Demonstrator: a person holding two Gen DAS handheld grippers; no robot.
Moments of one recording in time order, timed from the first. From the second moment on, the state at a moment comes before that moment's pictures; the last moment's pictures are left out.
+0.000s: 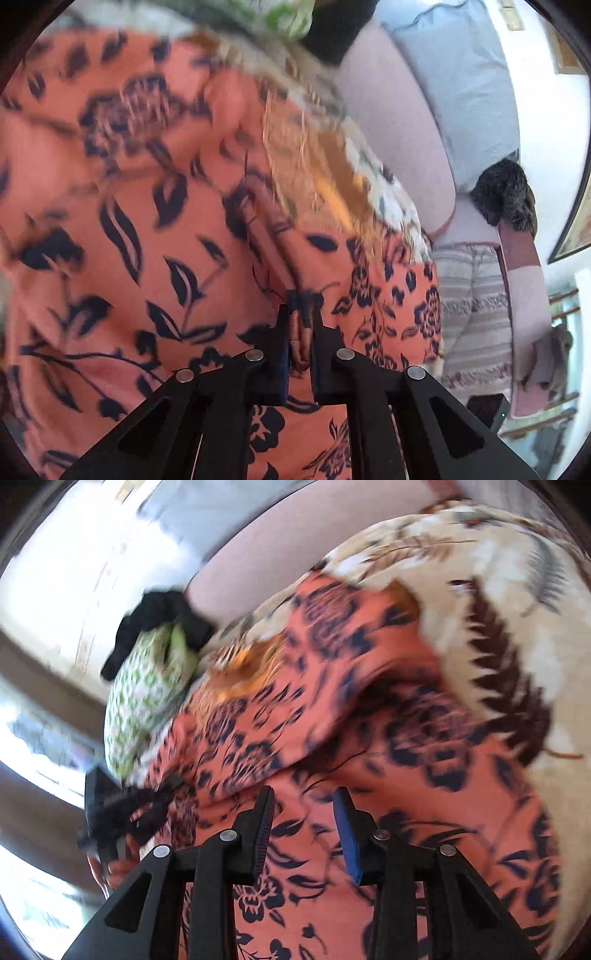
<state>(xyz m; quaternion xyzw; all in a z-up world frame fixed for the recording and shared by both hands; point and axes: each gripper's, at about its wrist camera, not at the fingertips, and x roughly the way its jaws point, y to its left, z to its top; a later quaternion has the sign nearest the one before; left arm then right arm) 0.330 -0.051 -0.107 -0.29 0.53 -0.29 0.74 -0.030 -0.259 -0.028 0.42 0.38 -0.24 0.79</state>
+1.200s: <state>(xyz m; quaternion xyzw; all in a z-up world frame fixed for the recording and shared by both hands) 0.341 -0.023 -0.094 -0.22 0.55 -0.22 0.78 -0.061 -0.354 -0.010 0.46 0.27 -0.34 0.77</state>
